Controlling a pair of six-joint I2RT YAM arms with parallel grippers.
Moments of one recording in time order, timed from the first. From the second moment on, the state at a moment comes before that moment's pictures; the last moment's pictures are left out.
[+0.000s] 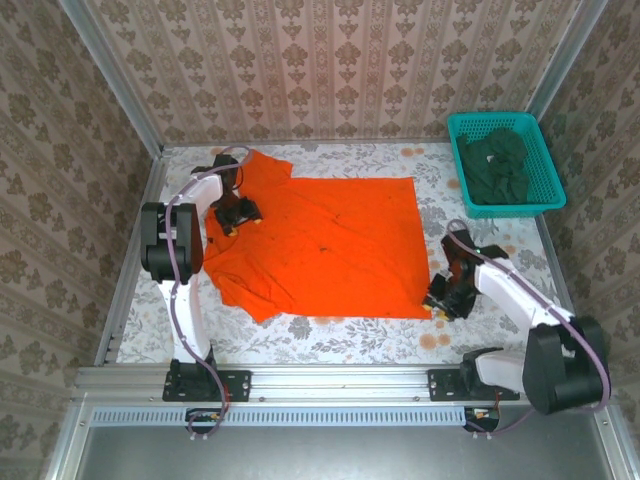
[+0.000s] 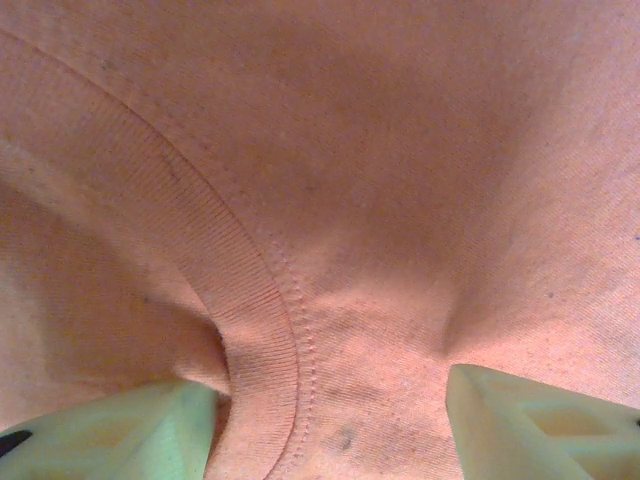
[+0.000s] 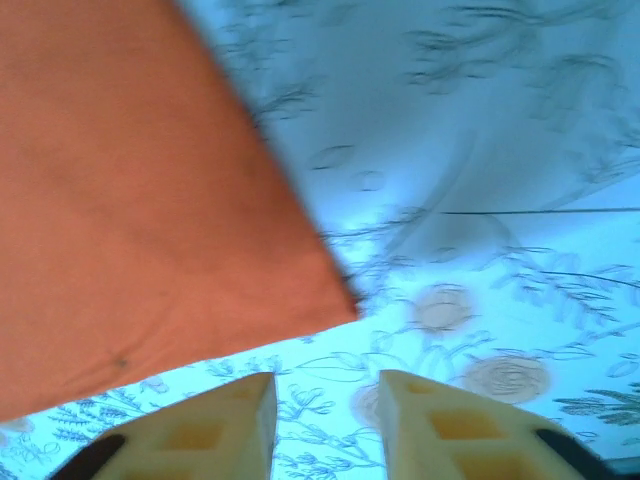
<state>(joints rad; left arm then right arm) -0.13 2.13 1.60 -0.89 0.16 -0.50 0.10 1.20 0.66 -0.99 -0.21 0.77</state>
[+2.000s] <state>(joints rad) -0.13 1.95 1.77 -0.93 0.20 -0.58 0.15 2.80 3.09 -1.37 -0.15 0.53</state>
